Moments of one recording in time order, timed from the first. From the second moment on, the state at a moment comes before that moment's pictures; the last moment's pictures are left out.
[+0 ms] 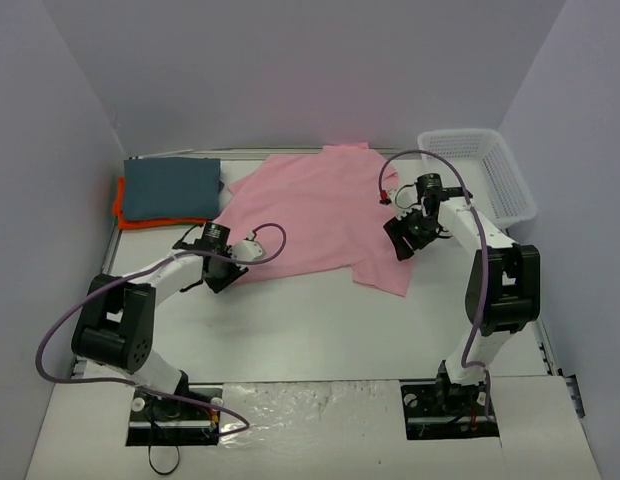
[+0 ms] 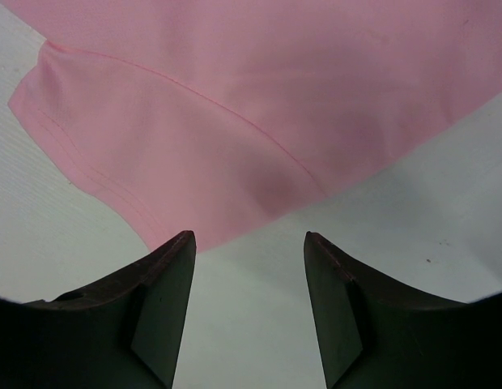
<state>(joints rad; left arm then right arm) -0.28 1.54 0.84 -0.44 0.07 0.67 0.09 1.76 1.30 -0.82 -0.25 -0.56</state>
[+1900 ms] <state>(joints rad) -0.31 1.56 0.92 -0.58 0.07 0.59 0.24 1.83 1.12 -0.99 -0.15 -0.80</state>
